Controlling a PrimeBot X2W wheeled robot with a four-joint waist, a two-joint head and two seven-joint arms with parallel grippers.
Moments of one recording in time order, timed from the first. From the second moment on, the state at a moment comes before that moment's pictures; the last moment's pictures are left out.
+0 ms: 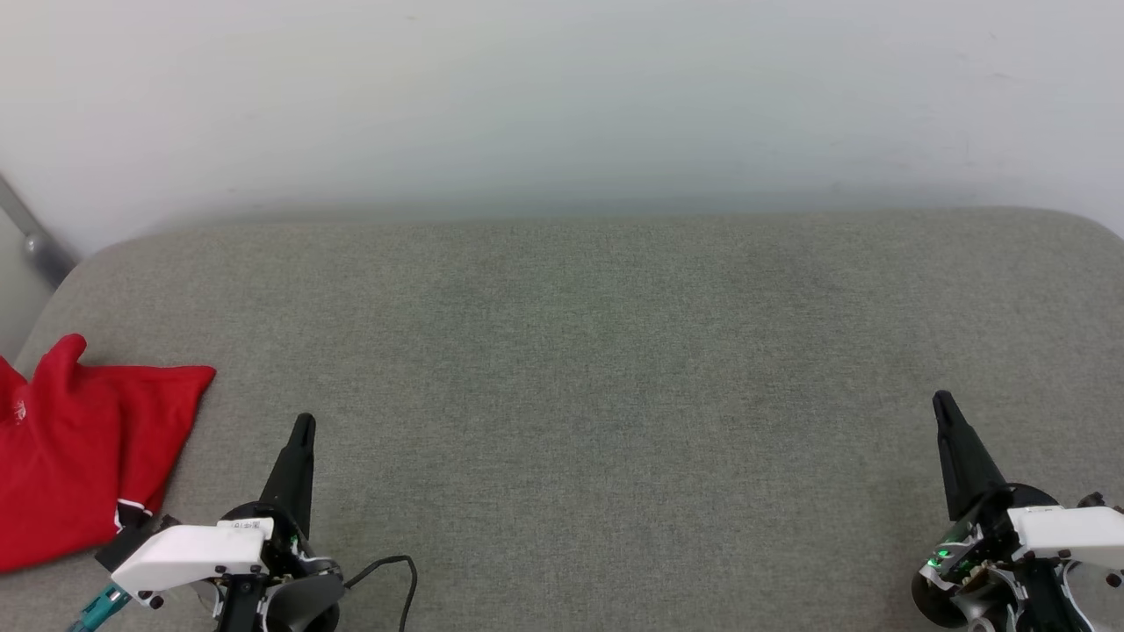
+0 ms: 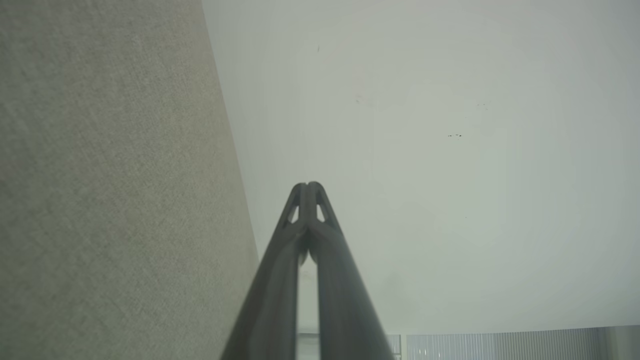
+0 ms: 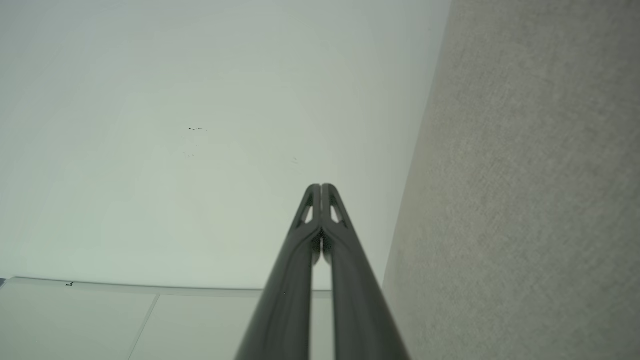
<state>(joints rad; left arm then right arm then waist) -0.11 0.05 0.12 0.25 -1.61 -0.13 0.11 -0.10 -0.05 -0.11 0.25 1.62 0.13 0.11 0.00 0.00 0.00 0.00</state>
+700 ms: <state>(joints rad) -0.07 0.05 0.03 0.22 -1.51 -0.13 0.04 -0.07 -0.05 -0.06 0.24 1.49 0.13 0.04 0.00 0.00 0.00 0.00</state>
